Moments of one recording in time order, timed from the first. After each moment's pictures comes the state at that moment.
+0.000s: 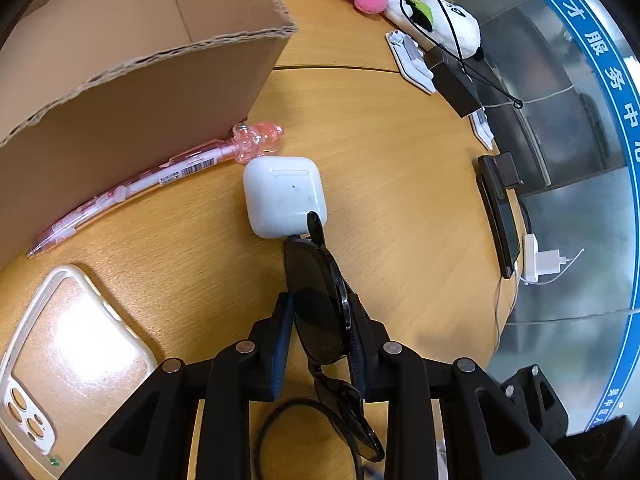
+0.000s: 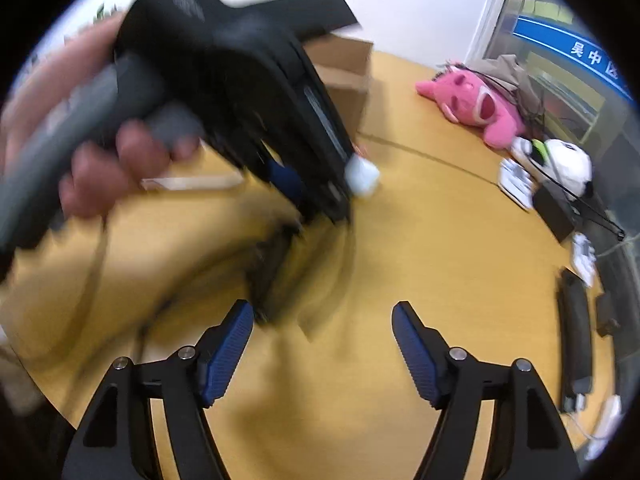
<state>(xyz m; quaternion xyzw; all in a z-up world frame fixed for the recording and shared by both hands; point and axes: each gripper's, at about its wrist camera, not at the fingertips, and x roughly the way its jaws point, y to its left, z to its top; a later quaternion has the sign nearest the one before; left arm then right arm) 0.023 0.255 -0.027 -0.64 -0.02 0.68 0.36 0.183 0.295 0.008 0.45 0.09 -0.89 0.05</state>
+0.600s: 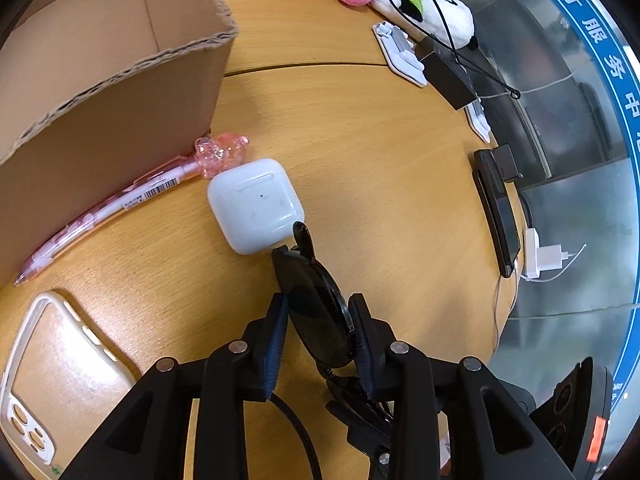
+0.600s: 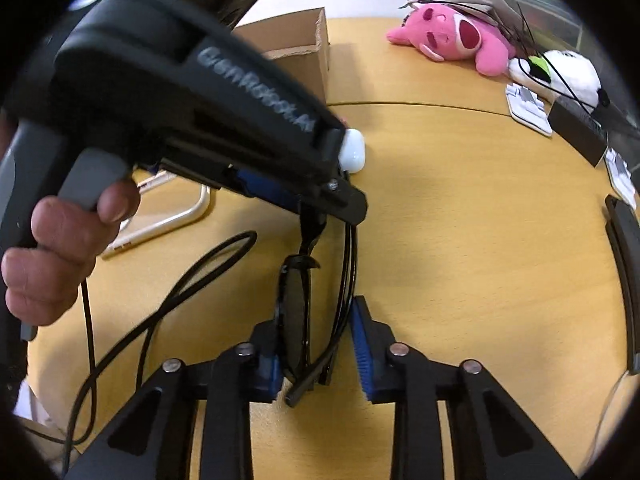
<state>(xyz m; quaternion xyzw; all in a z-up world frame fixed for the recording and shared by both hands) 0.022 0.275 -0.026 -0.64 0.00 0.67 0.37 0.162 0.328 -0.020 0.49 -0.04 -0.87 0.03</state>
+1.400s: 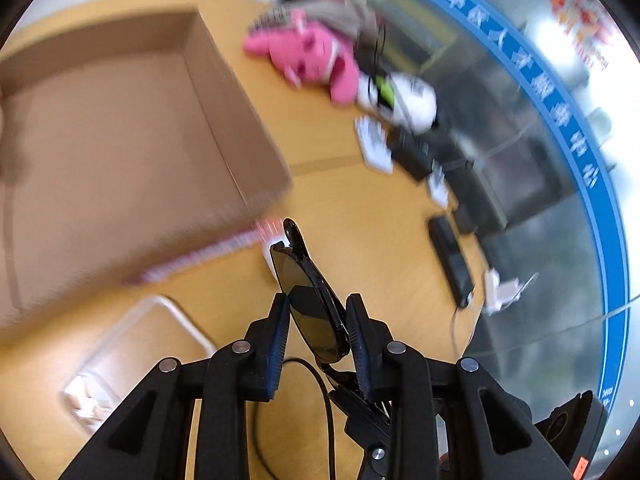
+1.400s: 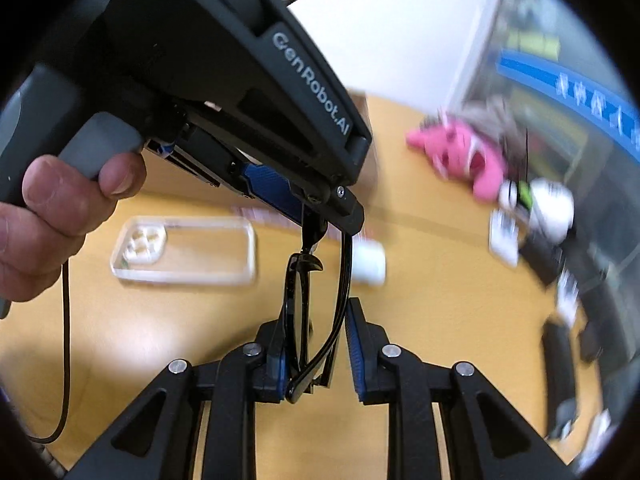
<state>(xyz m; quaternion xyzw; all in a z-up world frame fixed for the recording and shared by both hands) 0.013 0.174 0.078 -0.53 -0.08 0.75 0.38 0.157 0.247 0.054 0.37 0.13 -0.92 0.01</state>
